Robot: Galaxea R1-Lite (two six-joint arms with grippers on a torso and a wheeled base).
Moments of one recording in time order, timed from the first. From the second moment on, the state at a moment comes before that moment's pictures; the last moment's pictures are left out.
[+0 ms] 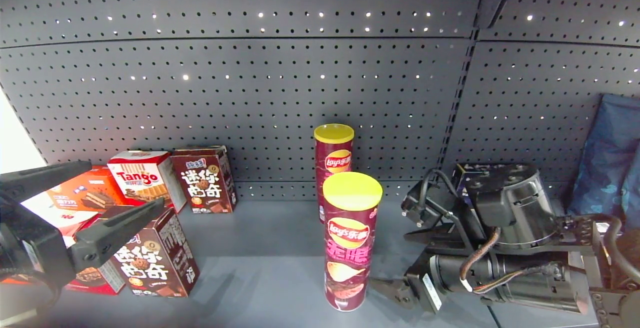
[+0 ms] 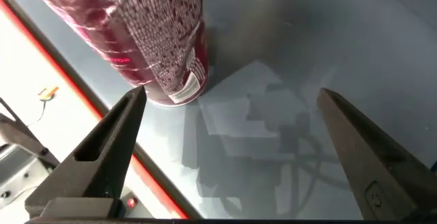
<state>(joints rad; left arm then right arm) -0.37 0.98 -0.64 -0.18 0.07 0.14 0.79 1.62 -0.79 -0.24 -0.01 -0.05</state>
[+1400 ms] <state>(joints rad) -0.37 0.97 -0.62 -0.18 0.07 0.12 0.75 1.69 -0.85 -0.24 -0.01 -0.05</state>
